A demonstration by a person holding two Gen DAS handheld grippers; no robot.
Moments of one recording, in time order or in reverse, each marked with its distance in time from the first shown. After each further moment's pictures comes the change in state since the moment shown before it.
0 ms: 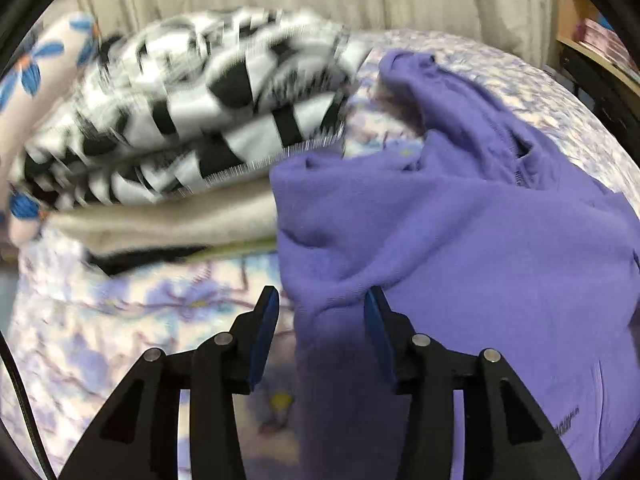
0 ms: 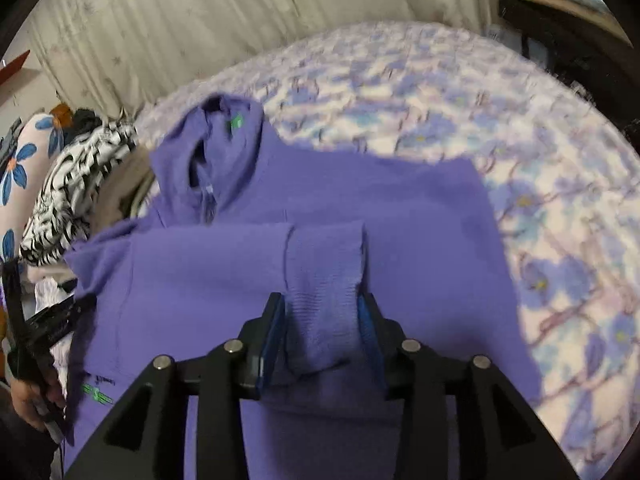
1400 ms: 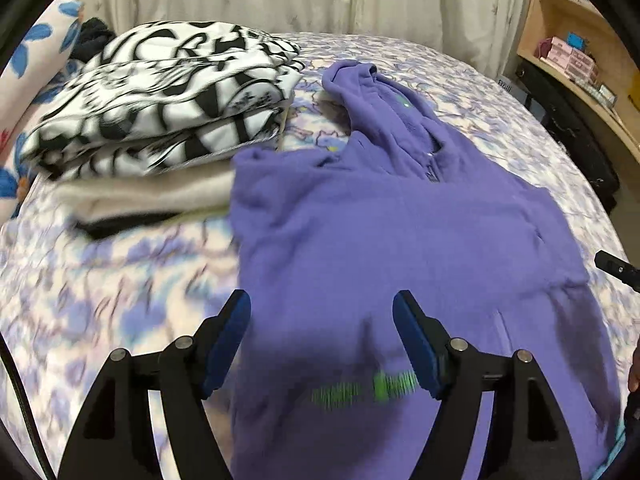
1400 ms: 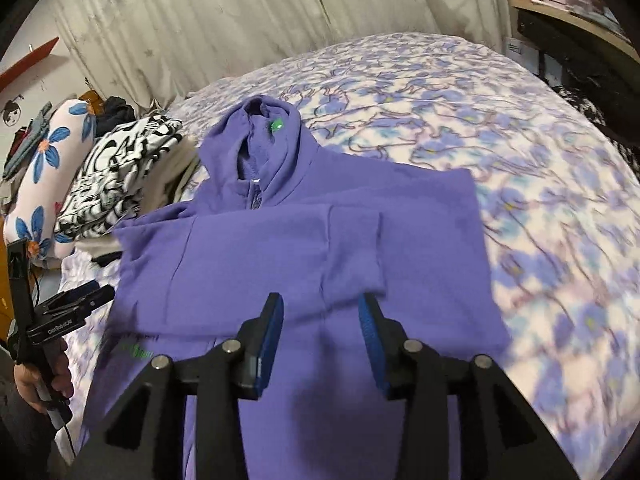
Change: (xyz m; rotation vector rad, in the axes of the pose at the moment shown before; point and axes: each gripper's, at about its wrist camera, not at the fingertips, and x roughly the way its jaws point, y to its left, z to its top) left arm -0.077 -0.003 -0.030 -0.061 0.060 -0.228; right arm -0.066 -0.003 -0.024 -0.023 0.055 0.100
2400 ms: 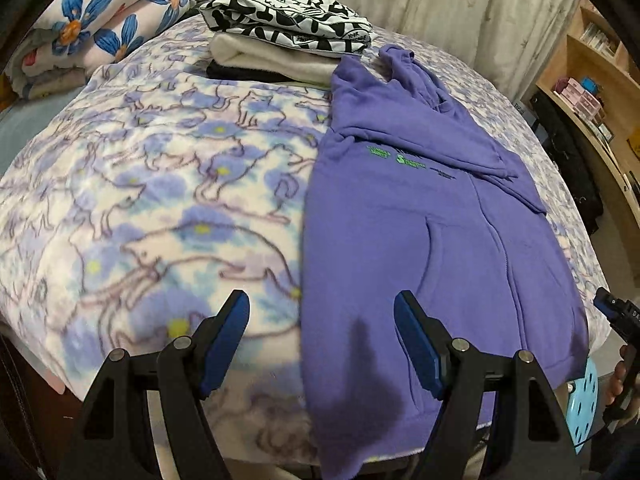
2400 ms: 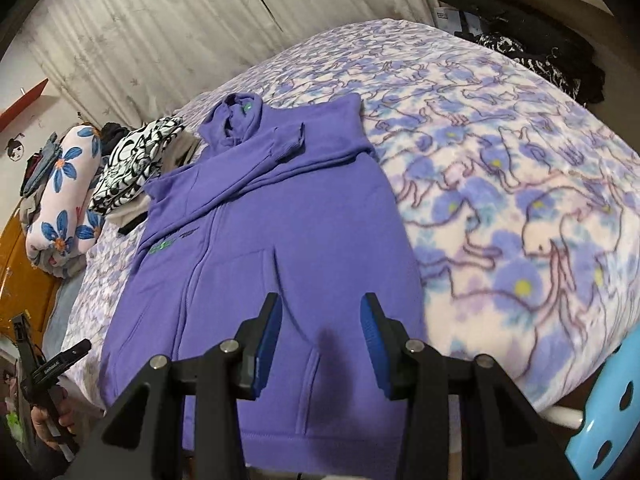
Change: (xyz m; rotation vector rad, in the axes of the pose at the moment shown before) left arm -0.157 0.056 -0.217 -0.229 0.040 -0.017; right arm -0.140 -0.055 -0.172 0.169 0.002 0.030
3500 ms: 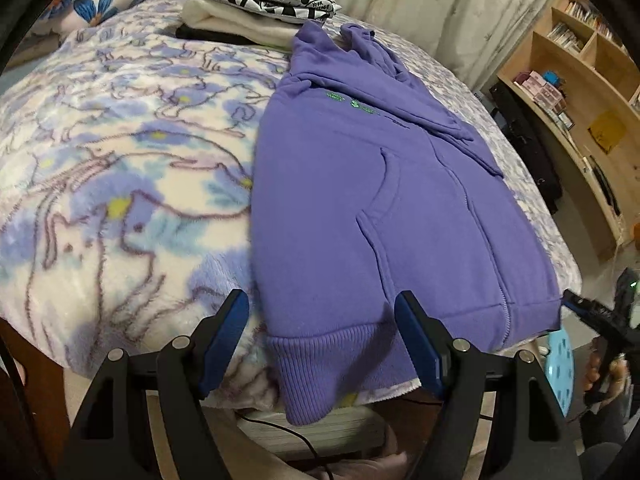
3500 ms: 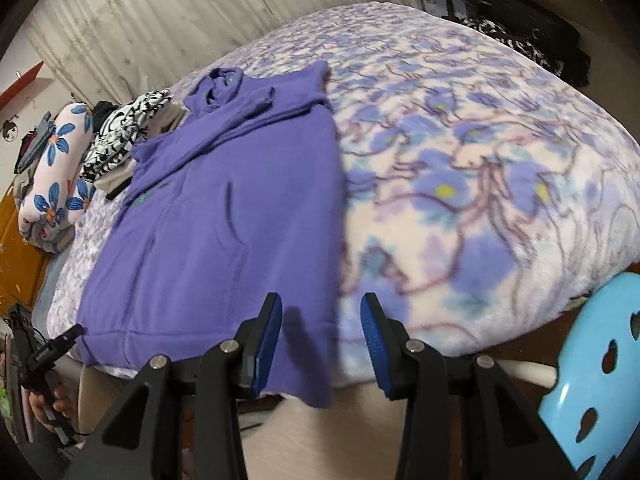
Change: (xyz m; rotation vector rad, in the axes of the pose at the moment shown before) left arm 0.010 0.004 -0.065 0.006 0.035 -0.201; right arm -0.023 -0.059 -0.057 -0.015 0.062 -0.067
